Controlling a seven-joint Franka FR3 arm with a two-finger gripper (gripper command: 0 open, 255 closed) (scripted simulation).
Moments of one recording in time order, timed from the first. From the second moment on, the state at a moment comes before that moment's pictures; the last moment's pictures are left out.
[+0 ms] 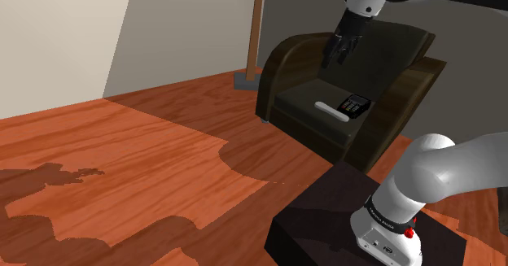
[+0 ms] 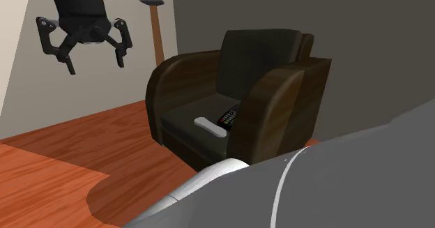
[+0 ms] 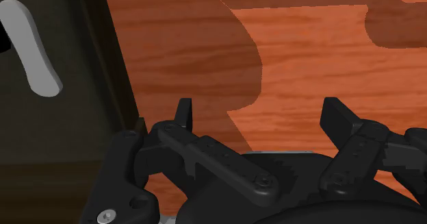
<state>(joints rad) 0.02 -0.77 -0.04 -2.27 -0.05 1.69 0.02</state>
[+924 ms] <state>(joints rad) -0.04 -0.58 -0.27 -2.35 -0.13 1.92 -0.20</state>
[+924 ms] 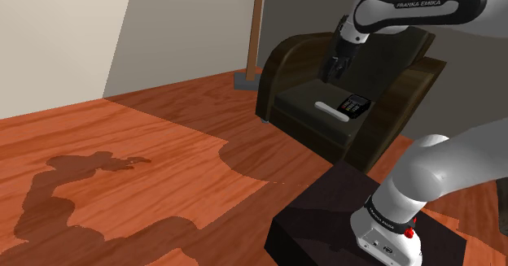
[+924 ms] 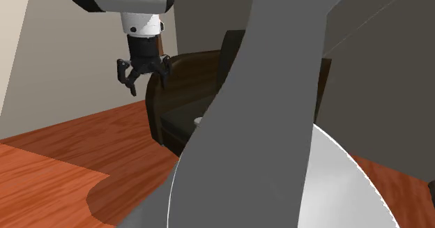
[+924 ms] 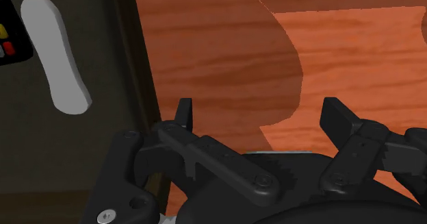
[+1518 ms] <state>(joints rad) -0.05 -0.33 -0.44 -2.29 -0.11 2.08 -0.38</state>
